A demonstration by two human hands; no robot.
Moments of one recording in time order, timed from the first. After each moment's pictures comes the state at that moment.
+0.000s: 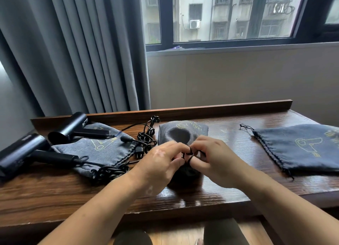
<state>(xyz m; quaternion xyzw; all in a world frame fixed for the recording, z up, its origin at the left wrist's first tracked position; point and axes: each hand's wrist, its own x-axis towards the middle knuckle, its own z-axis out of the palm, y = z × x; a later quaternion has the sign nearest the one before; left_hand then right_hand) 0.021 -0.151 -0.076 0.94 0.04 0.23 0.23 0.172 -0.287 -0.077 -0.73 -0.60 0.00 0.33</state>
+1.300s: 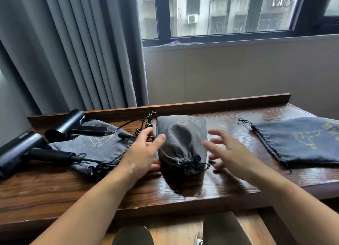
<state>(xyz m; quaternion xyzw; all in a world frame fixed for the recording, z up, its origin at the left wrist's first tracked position) 0.016 -0.134 -0.080 0.72 0.30 0.22 0.58 0.197 -0.319 -0.094 -0.75 -0.39 0.19 0.50</state>
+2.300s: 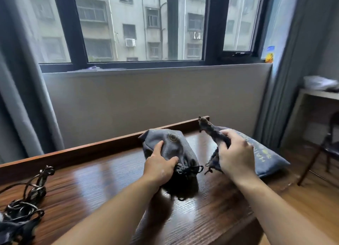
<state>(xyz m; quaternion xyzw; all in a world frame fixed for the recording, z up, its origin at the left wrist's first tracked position) 0.307 -0.228 -0.096 0.86 0.24 0.12 0.44 0.362 -0.425 -0.061 -0.85 -0.12 -0.27 0.45</state>
